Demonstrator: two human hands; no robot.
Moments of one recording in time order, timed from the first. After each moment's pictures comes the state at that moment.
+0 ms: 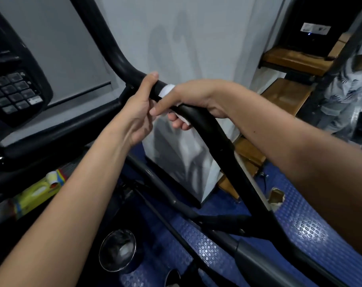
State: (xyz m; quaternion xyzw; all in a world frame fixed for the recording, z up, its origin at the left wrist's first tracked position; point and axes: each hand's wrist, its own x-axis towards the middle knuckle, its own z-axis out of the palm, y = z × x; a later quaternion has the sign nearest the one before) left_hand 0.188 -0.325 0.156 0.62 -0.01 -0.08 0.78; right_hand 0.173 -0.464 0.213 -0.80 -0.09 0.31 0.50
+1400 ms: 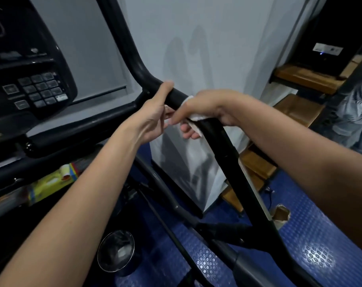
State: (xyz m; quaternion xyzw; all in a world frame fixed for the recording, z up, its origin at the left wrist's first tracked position) left_hand 0.190 -0.322 0.154 0.65 -0.01 -0.10 0.76; right_hand 0.169 -0.463 0.213 -0.84 -0.06 0.30 0.44
